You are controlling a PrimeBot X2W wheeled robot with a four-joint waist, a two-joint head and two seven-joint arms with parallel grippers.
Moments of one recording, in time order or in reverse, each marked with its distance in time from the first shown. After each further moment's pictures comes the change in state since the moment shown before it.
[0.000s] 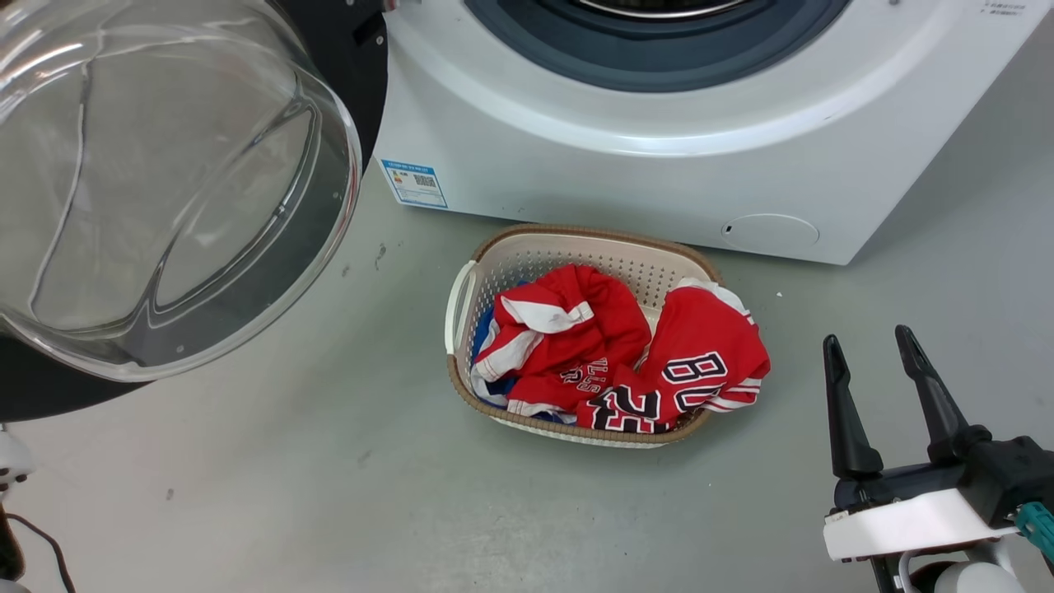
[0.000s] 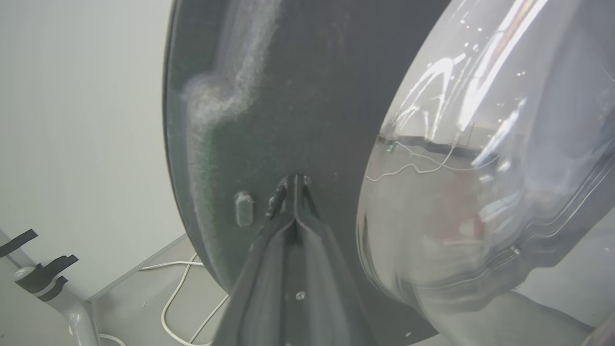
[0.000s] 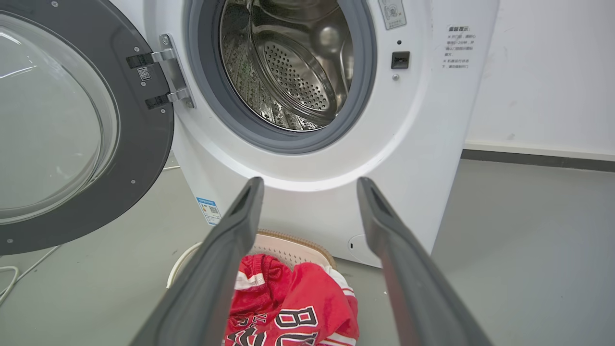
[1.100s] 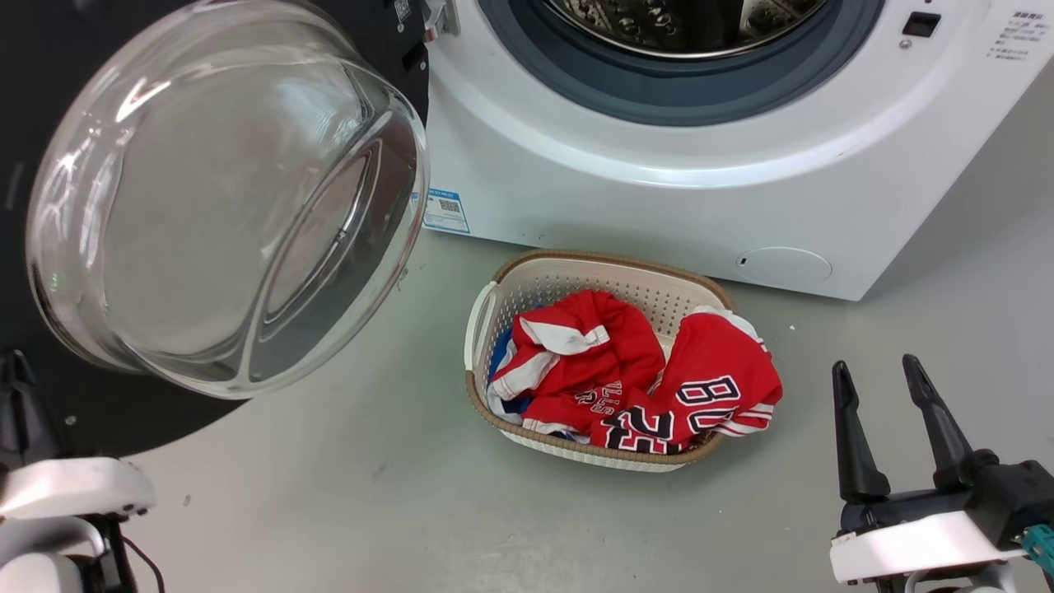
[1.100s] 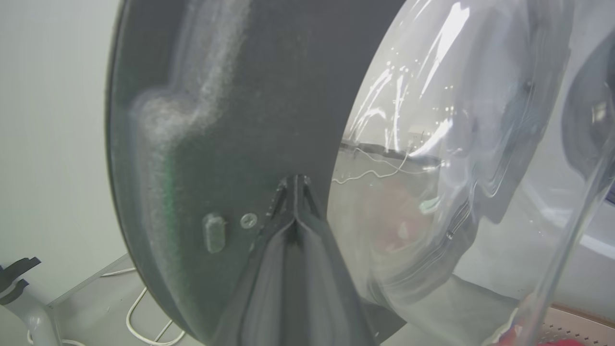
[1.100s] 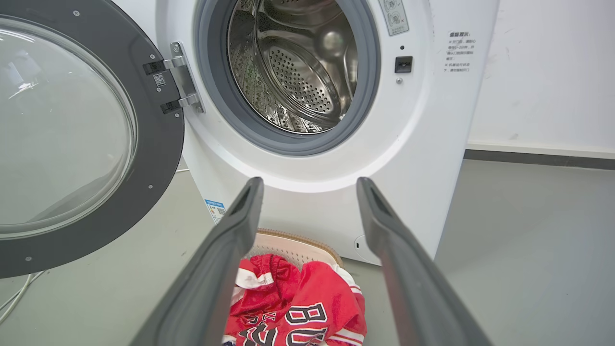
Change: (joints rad) left arm 0.201 -0.128 -0.203 -0.264 -0.046 0.103 0.000; right arm 0.053 0.000 -0.012 0.003 0.026 0.000 0.000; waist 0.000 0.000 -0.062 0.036
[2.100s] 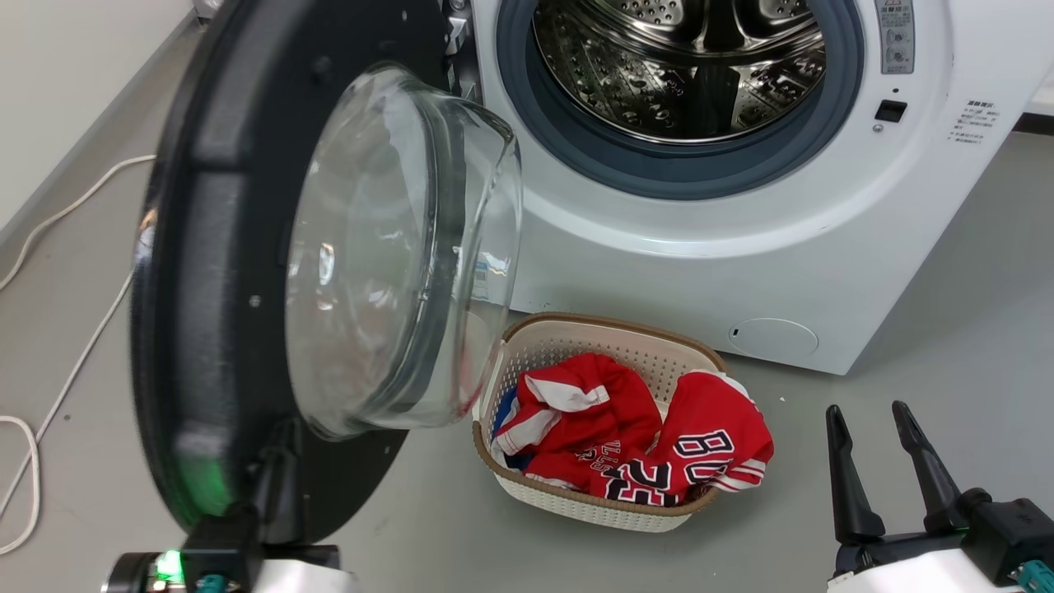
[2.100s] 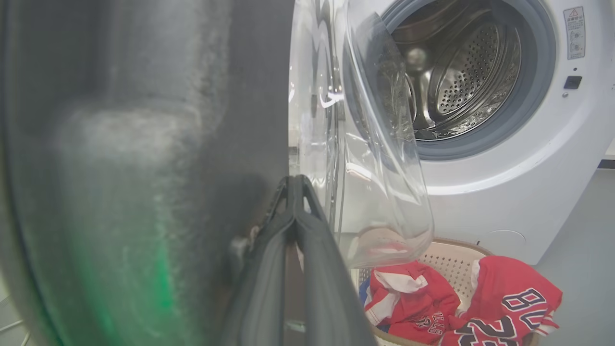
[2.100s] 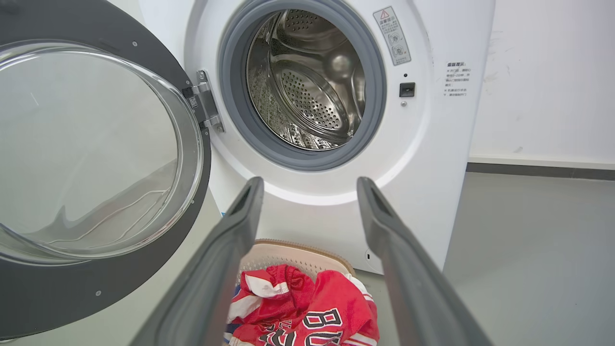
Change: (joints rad) left arm 0.246 -0.007 -0.495 -0.217 0.022 0.100 0.000; right arm 0.071 0.000 0.011 0.014 0.057 0.000 0.000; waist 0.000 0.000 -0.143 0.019
